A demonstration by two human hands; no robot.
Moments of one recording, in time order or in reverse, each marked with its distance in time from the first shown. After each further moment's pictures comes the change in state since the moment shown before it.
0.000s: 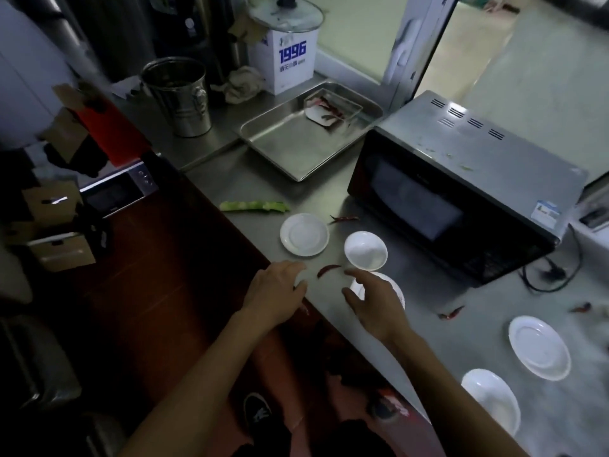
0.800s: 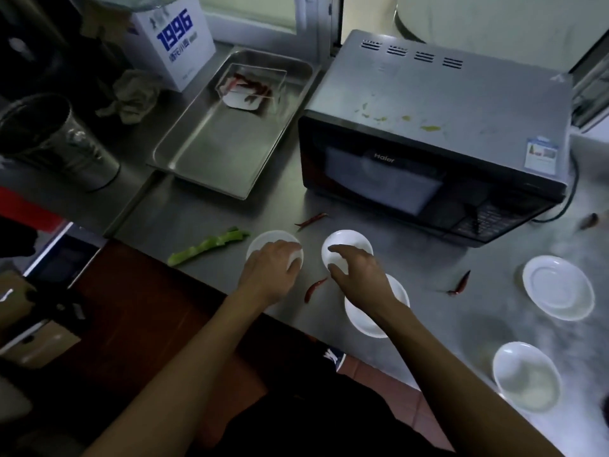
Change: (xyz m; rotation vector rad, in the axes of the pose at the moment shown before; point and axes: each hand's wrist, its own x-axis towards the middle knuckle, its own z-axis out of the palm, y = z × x) left_hand 0.161 0.025 -0.010 0.090 -0.203 0.239; right_hand 0.113 0.042 0.015 0.105 0.118 0.237
